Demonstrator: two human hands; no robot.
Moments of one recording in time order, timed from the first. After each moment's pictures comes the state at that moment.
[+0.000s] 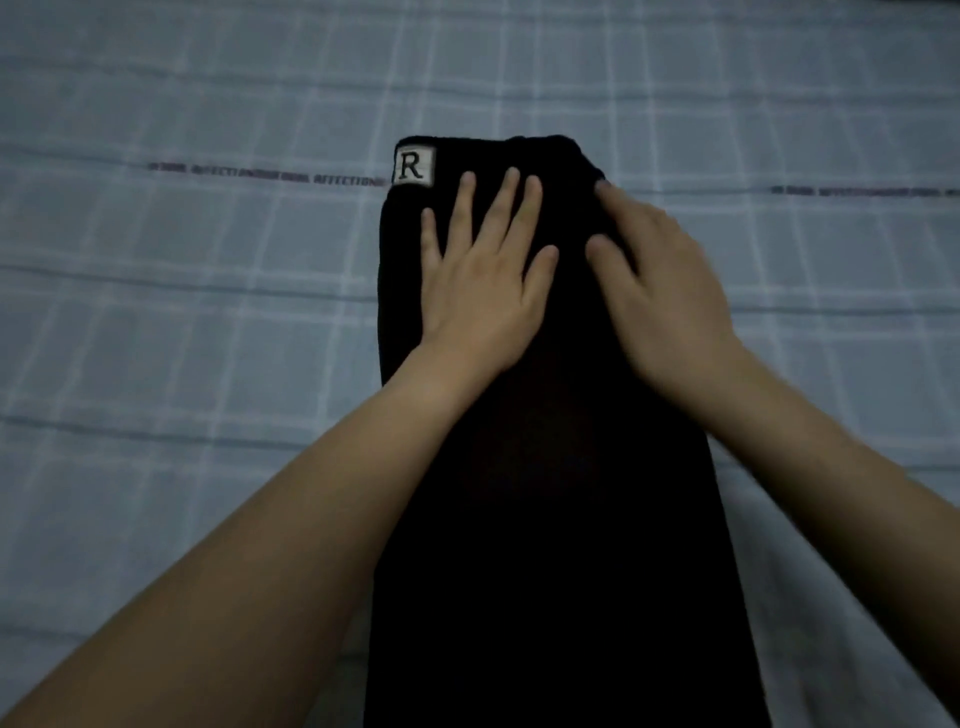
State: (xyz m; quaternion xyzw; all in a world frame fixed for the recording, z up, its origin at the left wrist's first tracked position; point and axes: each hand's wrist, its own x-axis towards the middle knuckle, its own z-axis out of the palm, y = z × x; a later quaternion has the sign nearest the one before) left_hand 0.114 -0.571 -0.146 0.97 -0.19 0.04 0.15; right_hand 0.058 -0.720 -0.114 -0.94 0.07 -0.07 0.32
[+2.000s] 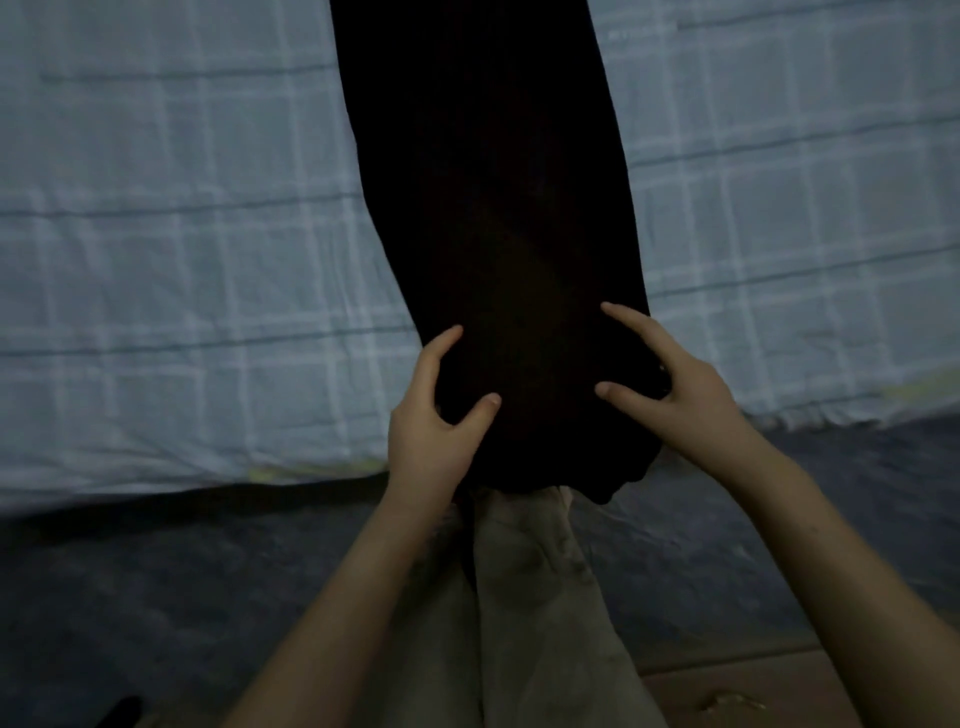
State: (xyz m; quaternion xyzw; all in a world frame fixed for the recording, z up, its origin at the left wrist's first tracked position) left_hand -0.476 -0.416 -0.108 0.81 0.02 -0.22 0.54; right_hand -0.527 -0.653 -0.083 -0.84 0.18 0.17 0.47
